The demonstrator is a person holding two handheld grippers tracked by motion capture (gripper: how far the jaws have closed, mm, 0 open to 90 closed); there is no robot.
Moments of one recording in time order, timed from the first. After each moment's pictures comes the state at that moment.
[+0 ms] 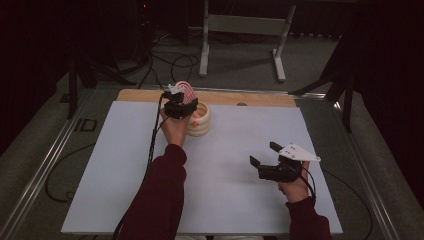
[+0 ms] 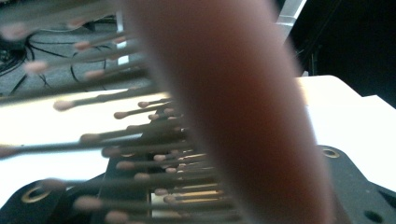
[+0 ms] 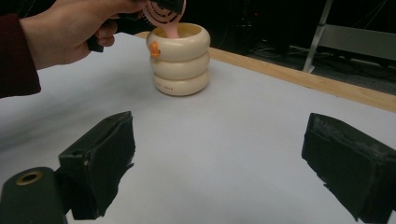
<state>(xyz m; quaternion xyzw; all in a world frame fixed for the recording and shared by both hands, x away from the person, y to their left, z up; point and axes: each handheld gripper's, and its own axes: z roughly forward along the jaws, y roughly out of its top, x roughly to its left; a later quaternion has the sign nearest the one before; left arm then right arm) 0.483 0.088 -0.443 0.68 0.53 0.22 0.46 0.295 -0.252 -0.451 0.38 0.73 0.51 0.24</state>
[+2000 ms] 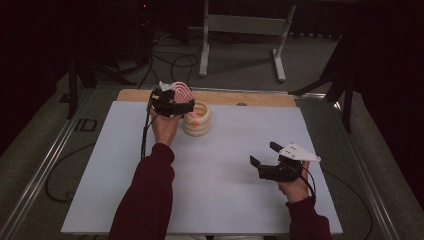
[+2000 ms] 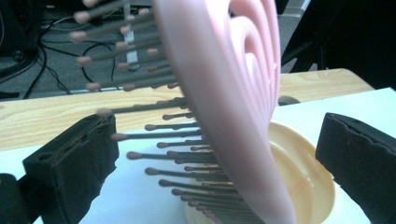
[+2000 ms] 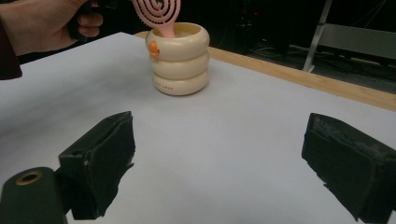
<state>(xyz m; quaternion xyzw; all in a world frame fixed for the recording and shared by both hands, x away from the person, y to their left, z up) 0.480 0.116 -0.431 0.69 0.53 0.23 0.45 0.295 -0.252 -0.452 0.38 0.73 0.51 0.24</state>
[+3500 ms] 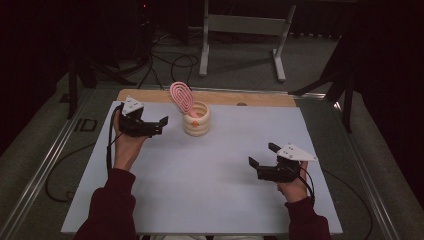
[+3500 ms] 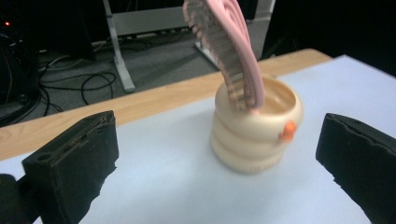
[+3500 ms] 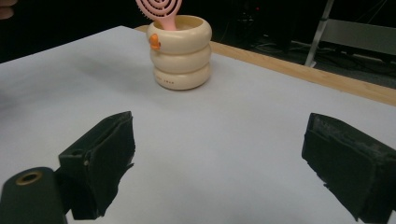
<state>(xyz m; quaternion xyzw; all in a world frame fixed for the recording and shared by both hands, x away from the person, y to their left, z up) 0.389 0.198 -0.415 0.73 0.43 0.26 0.47 0.296 -0.249 -0.455 0.38 0.74 0.50 0.24</state>
